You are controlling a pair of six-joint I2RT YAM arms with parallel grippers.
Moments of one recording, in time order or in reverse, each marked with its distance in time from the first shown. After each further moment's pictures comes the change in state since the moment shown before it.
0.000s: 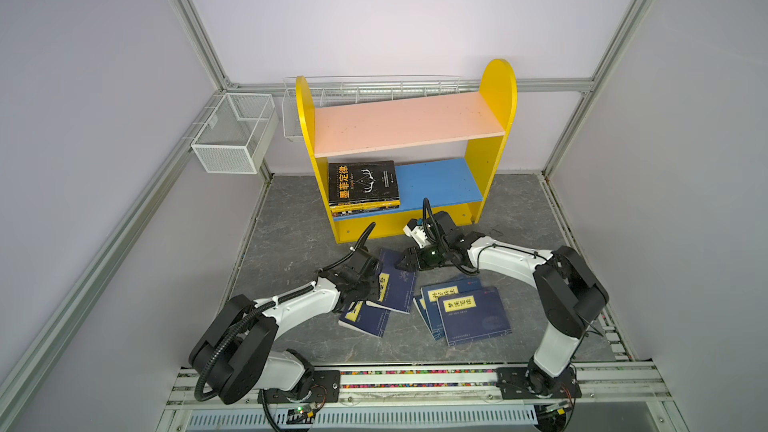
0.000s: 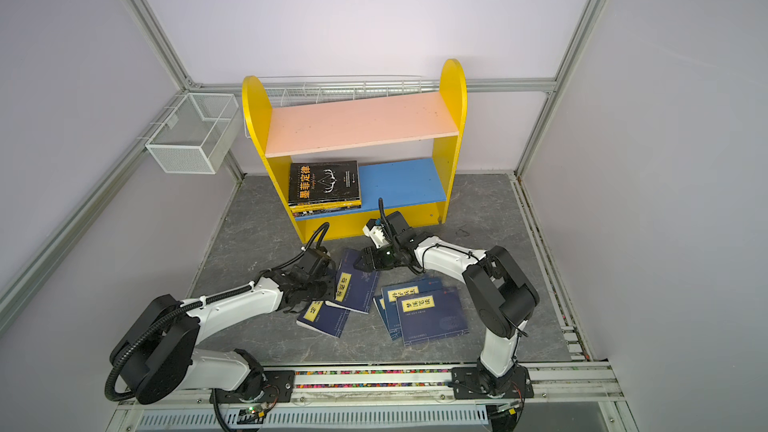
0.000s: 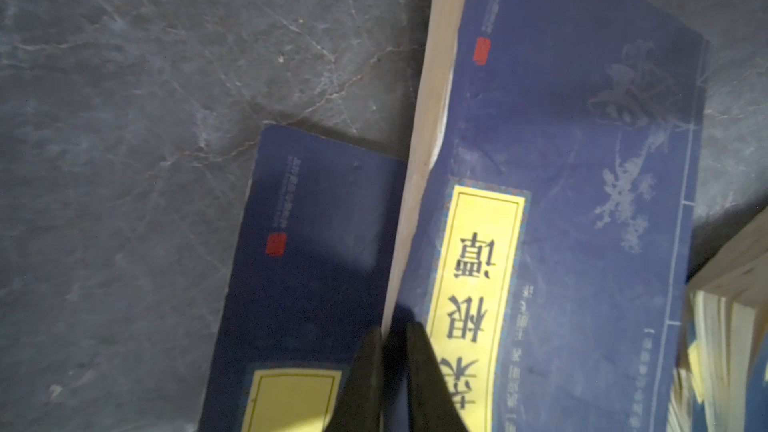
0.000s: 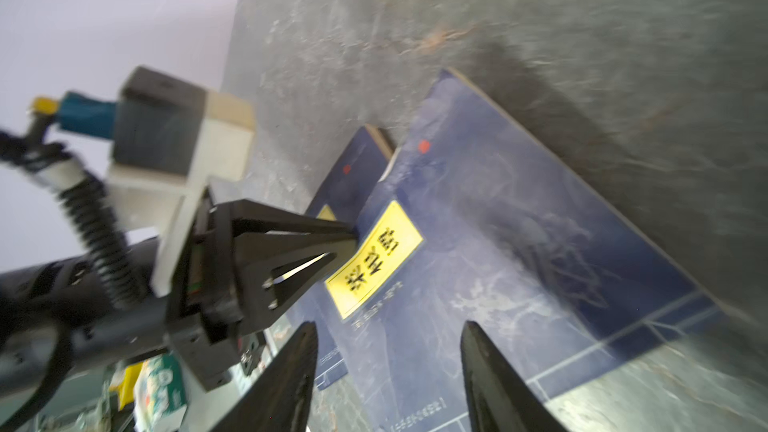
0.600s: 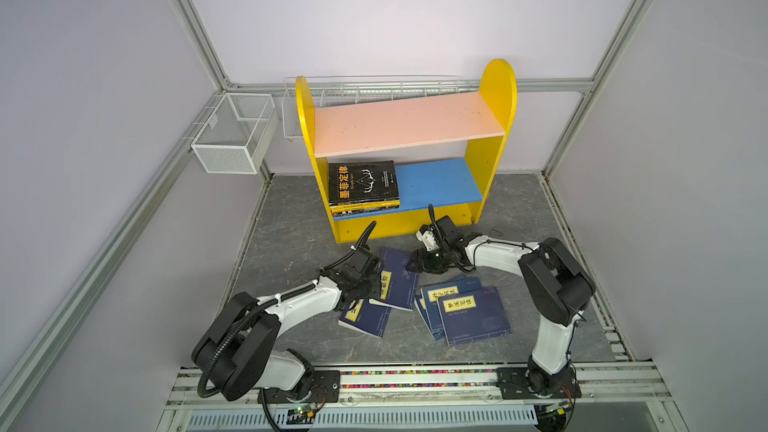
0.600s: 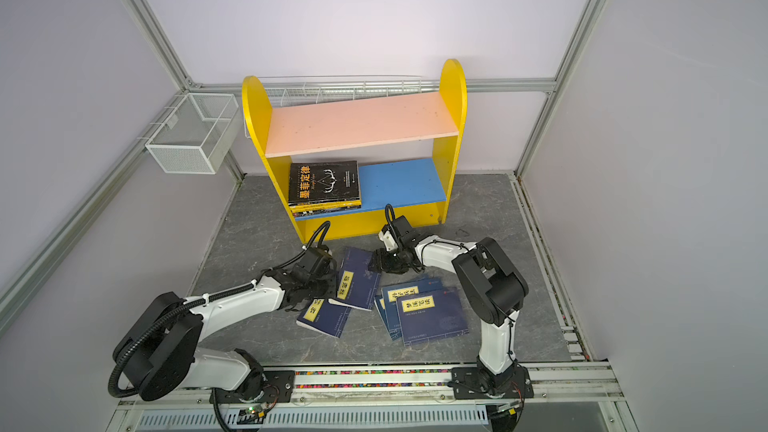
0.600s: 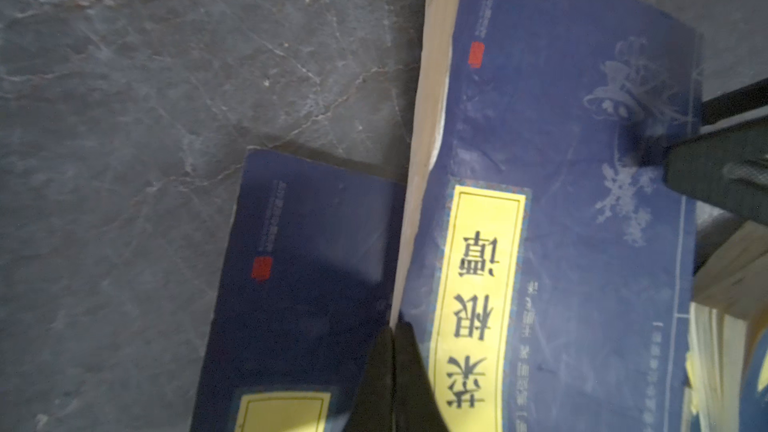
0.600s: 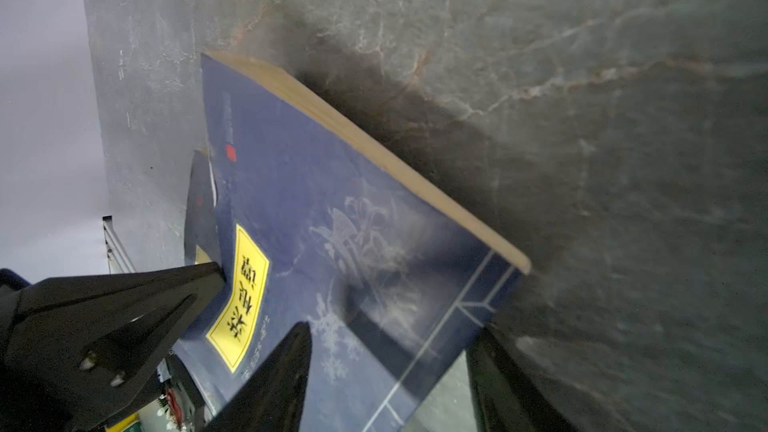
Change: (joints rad) left arm -0.001 0.018 0.008 0.026 0.002 0.013; right arm -0.051 0.100 -0.024 -0.016 0.065 0.078
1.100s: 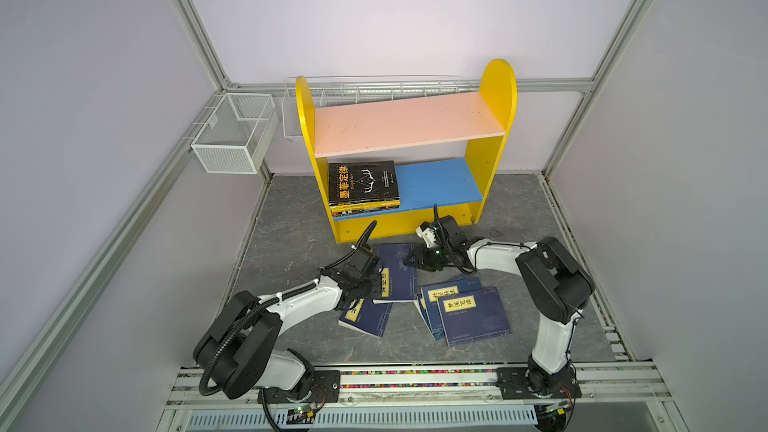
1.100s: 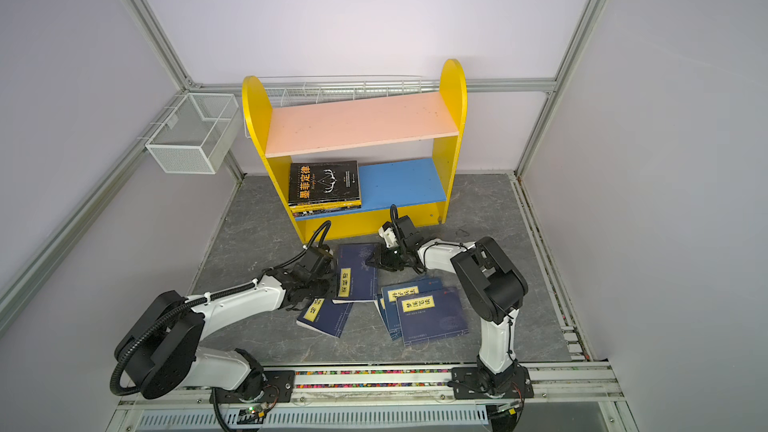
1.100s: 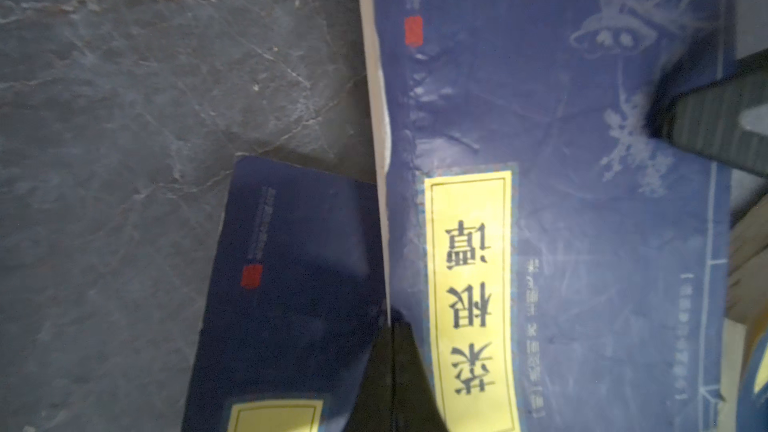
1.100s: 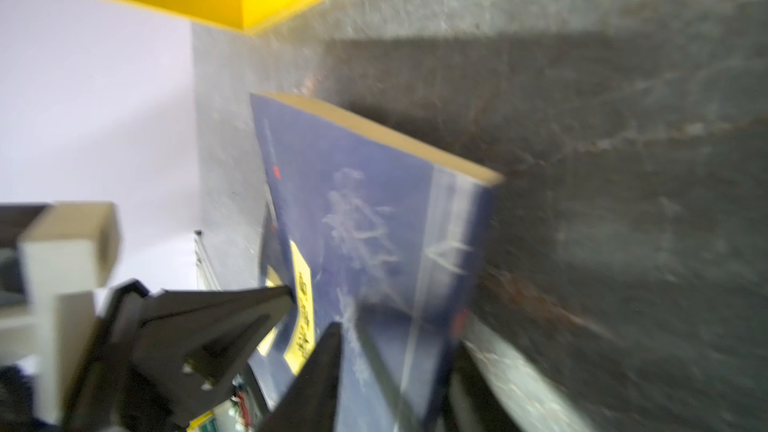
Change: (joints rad) left arm -0.001 0.009 0.006 0.008 0.010 0.003; right arm -0.018 0.005 -0.058 0.253 -0.116 0.141
